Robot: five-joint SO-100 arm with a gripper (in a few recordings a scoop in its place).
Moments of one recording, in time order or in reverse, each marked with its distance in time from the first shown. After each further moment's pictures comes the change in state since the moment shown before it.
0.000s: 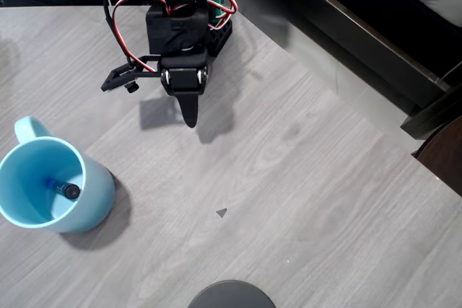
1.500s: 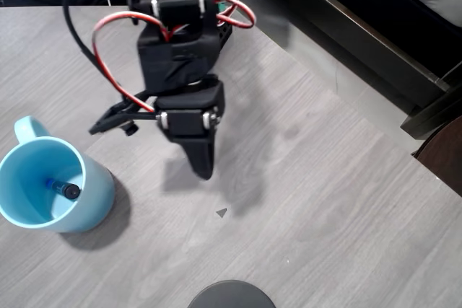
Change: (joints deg) arm -6.1 -62.1 -53.4 -12.1 12.6
